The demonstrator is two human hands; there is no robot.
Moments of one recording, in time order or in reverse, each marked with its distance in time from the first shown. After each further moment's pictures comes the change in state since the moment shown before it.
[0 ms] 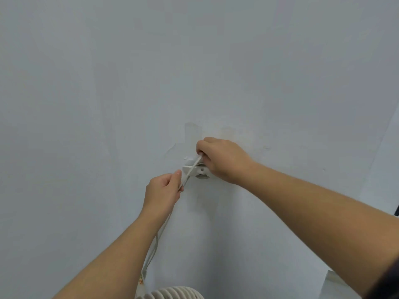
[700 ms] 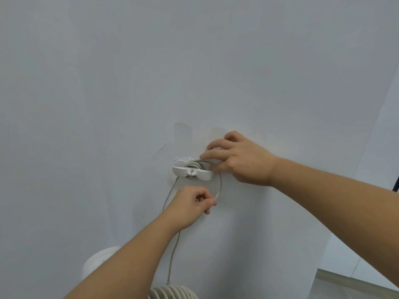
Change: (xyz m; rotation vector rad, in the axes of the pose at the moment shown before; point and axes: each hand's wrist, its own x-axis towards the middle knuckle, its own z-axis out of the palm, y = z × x) left_hand -0.007 -0.001 0.054 0.235 -0.473 0.116; right_hand -0.035 0.058 -0.021 -0.485 -0.020 -0.545
